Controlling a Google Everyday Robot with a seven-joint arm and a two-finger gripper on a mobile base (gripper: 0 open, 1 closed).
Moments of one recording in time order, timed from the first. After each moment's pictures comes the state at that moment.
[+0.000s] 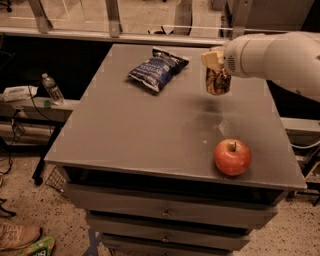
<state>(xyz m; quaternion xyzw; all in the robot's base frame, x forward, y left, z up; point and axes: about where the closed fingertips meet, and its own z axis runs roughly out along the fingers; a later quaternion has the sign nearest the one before) 0.676 -0.152 0.958 -0.23 0.79 0.04 0.56</state>
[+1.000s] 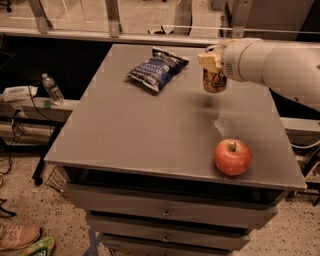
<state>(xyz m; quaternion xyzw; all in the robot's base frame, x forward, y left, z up) 0.682 -0.143 0.956 -0.27 0.75 0.04 0.60</state>
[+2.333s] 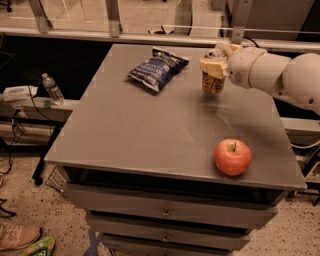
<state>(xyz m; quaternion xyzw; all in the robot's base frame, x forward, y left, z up) 0.694 -0.149 0.940 -0.34 0.69 0.11 0.63</state>
